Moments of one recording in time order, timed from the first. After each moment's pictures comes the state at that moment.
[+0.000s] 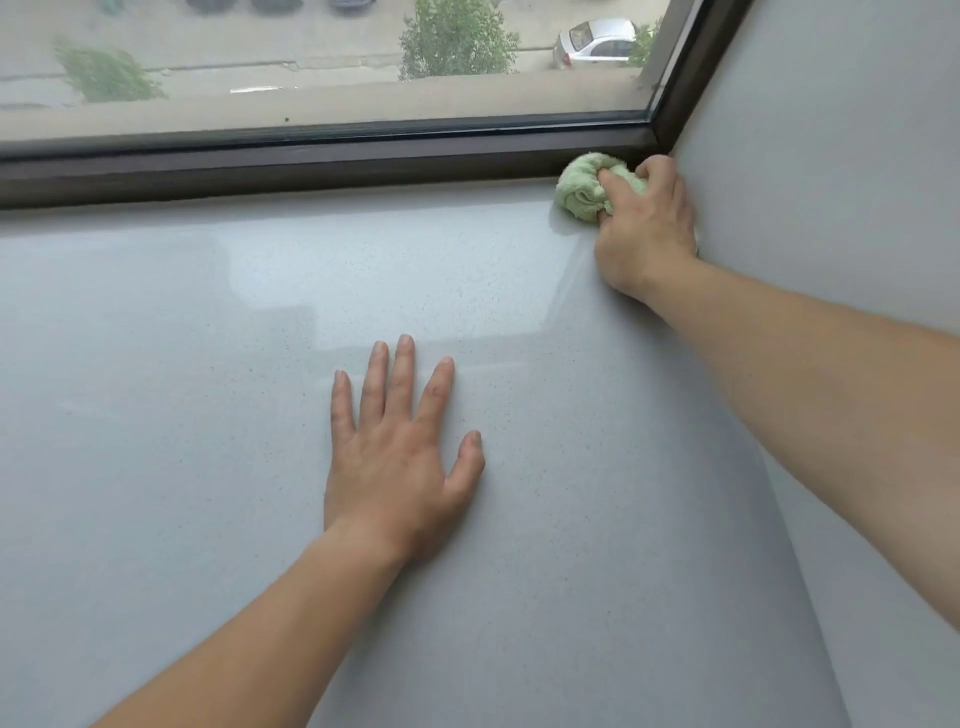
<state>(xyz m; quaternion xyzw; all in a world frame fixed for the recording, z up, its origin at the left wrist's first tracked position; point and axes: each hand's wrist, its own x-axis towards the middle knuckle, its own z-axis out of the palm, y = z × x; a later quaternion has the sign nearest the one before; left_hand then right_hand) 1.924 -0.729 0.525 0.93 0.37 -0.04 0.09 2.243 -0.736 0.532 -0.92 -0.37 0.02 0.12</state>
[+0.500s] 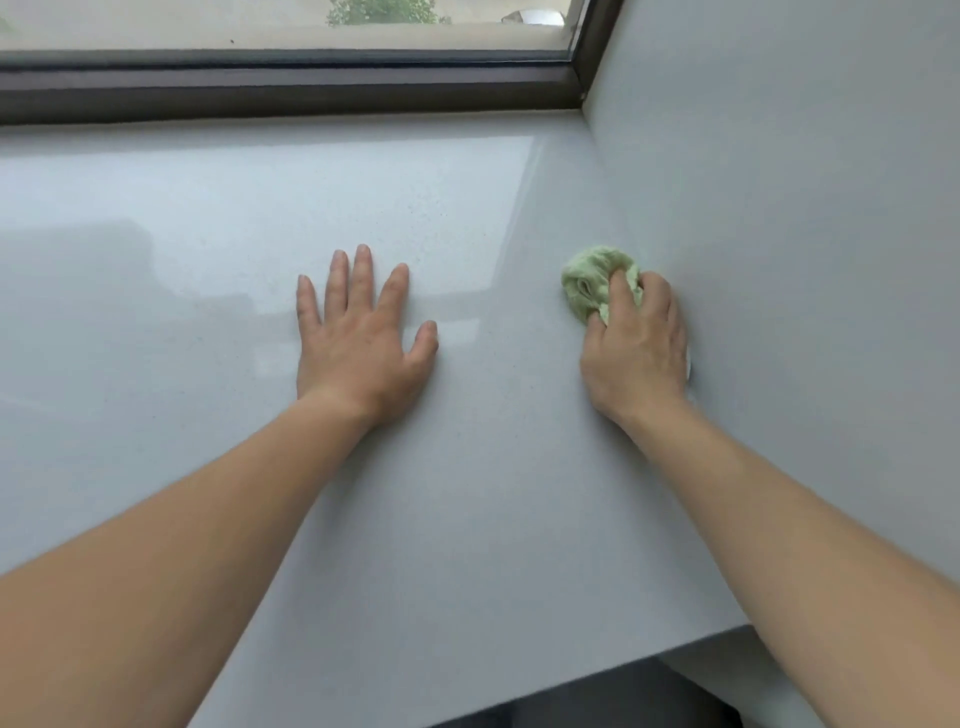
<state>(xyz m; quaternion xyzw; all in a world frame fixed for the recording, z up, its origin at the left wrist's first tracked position) 1.922 -0.727 0.522 0.93 0.36 -0.02 0.12 2.100 -0.913 0.525 -0.96 -0.28 -0.01 0.11</state>
